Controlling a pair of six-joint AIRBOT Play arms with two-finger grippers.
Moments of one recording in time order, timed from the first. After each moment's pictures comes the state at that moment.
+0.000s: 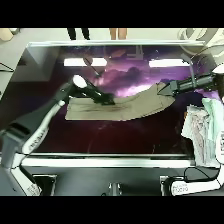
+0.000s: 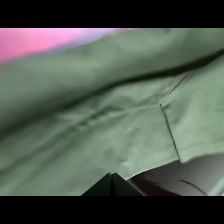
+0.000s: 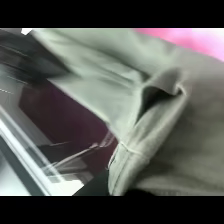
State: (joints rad) left arm -0.47 -1.92 1.70 0.79 -1.08 -1.47; right arm -0.26 -1.58 1.57 -0.68 1.61 0.97
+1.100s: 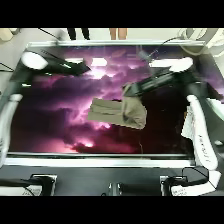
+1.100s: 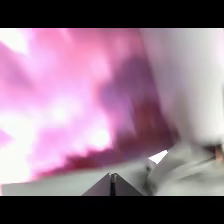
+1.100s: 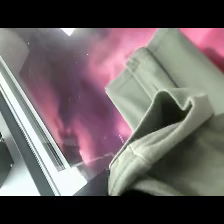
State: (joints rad) left arm -0.23 -1.53 1.70 0.92 -0.98 -1.51; right arm 0.16 -1.63 1.57 -0.64 1.38 1.04
